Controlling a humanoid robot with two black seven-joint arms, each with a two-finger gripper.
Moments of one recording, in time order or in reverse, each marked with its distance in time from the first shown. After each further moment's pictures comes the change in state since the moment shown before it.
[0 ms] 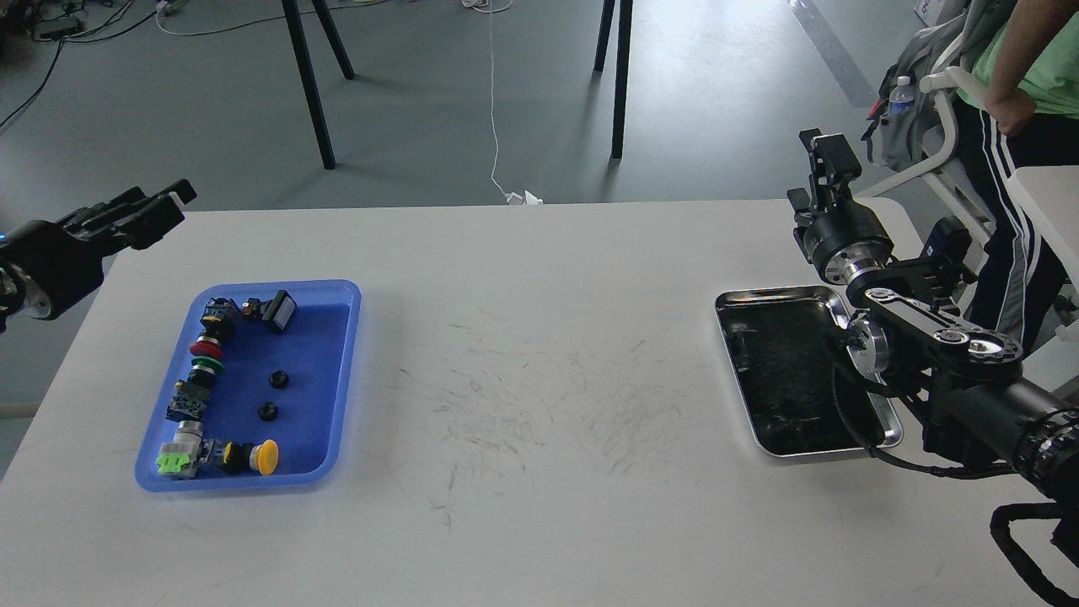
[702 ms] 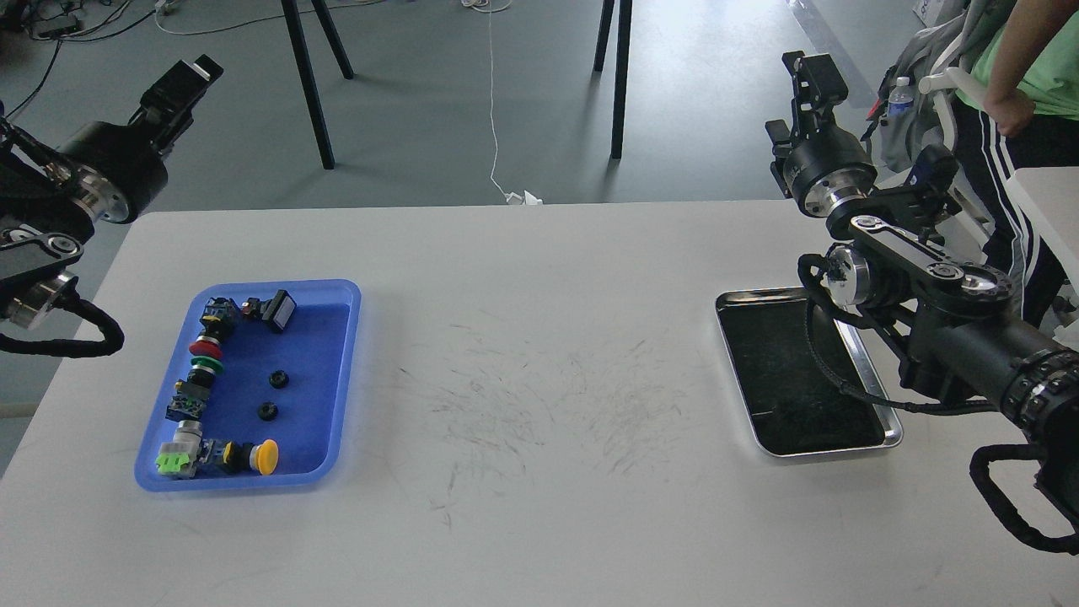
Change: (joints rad) left arm -0.034 -0.235 -0.158 0.177 -0.406 -0.182 0.000; right arm 0.142 0.037 0.044 0.028 0.017 -0.023 -0.093
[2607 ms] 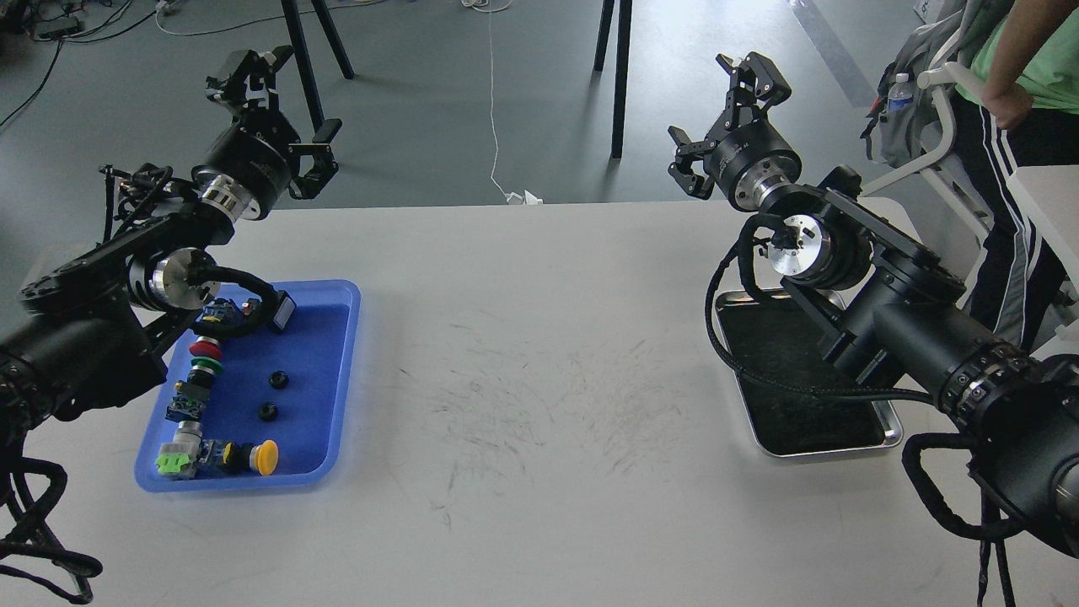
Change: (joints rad) left arm 0.234 -0.407 -0.560 0.407 -0.455 -0.531 0.038; right arm 0.014 0.128 0.153 0.009 0.359 0.172 -0.168
